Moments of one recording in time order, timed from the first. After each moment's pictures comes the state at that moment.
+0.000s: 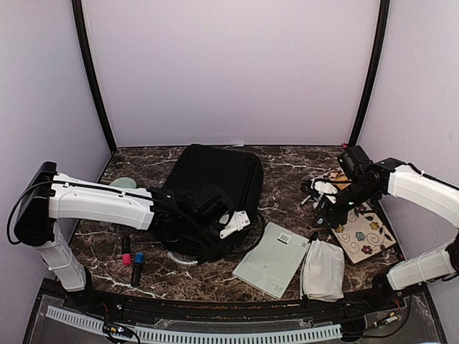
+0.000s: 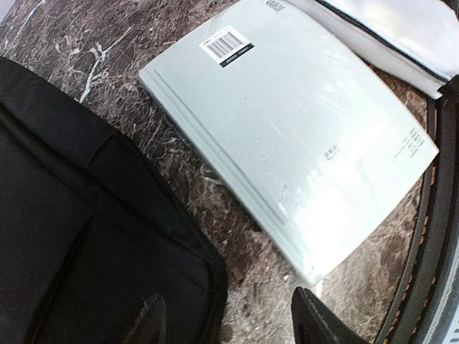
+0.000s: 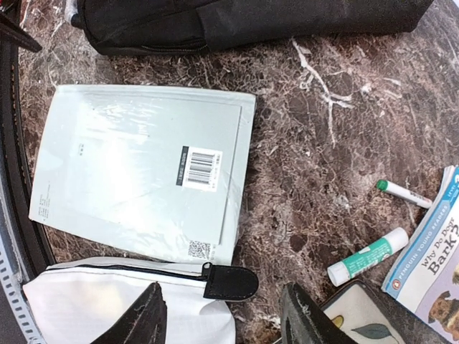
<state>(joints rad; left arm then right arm) -1.14 1.69 1.16 -0.43 -0.04 0.13 0.40 1.24 0.92 -0.85 -0.42 -0.65</state>
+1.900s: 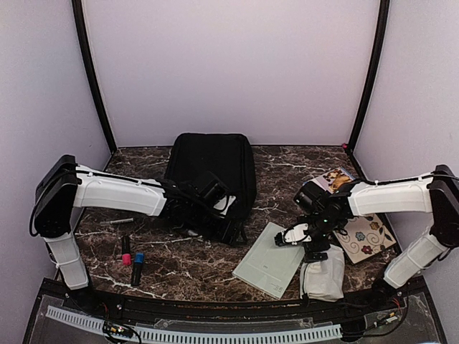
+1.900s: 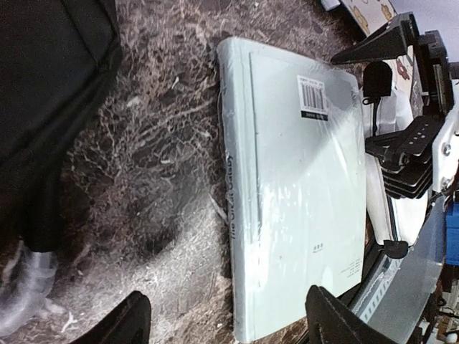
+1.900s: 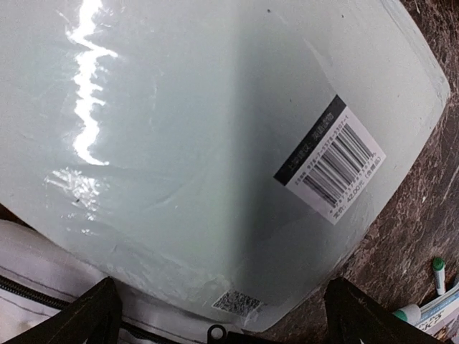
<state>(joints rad) -0.98 1.80 1.20 -0.36 0.26 -0.54 0.75 1.47 0.80 -0.70 0.00 -0.91</state>
